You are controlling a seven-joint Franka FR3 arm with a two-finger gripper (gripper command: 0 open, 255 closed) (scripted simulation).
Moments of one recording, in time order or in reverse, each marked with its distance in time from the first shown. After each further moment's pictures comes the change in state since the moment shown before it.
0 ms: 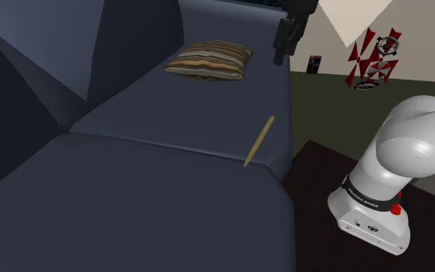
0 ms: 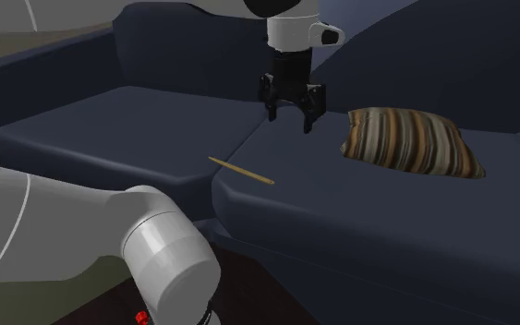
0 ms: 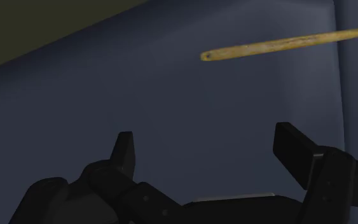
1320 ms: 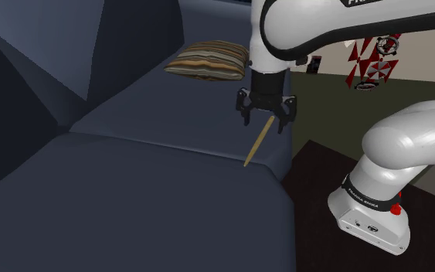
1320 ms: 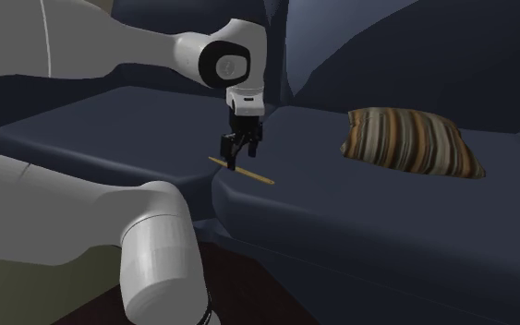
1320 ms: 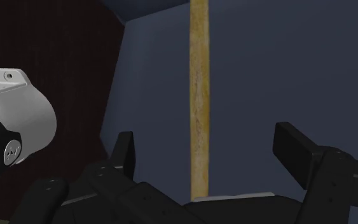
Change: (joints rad) arm -0.321 -0.063 0.611 -0.223 0.465 0.080 1.431
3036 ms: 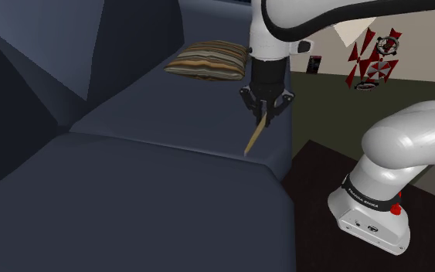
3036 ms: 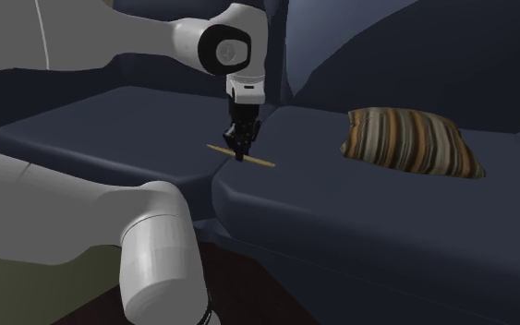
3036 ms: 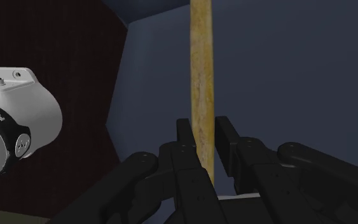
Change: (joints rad) arm -0.009 -0.001 -0.030 0.061 -0.028 -0.062 0.014
